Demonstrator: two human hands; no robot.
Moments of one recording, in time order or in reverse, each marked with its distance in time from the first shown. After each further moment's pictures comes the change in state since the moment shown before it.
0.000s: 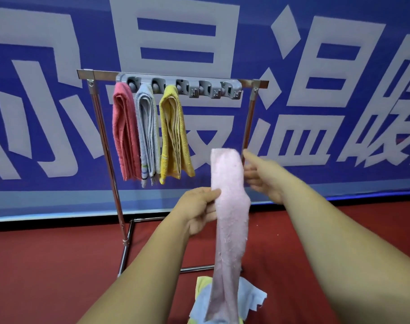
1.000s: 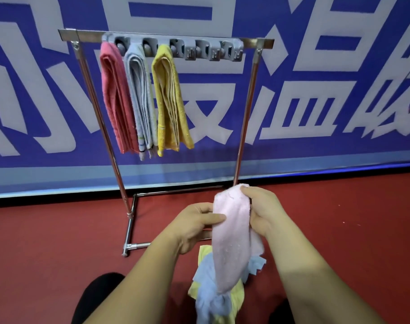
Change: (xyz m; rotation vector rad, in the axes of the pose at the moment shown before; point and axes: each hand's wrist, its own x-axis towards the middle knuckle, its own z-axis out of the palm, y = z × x) left_hand -0.033 -0.096 -0.032 0.189 -0.070 -0.142; right_hand -0.022 0.147 0.037 0.502 0.163 0.169
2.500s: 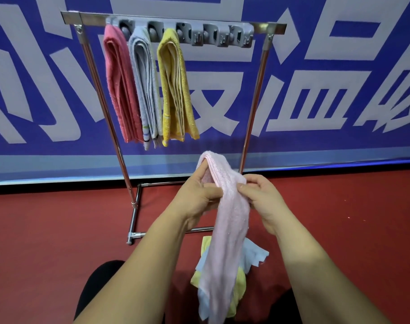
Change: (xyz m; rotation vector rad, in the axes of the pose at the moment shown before) left_hand 0.002 0.036 0.005 -0.062 0.040 0.269; right_hand -0.004 0.009 -0.006 -0.324 -0.180 -0.238
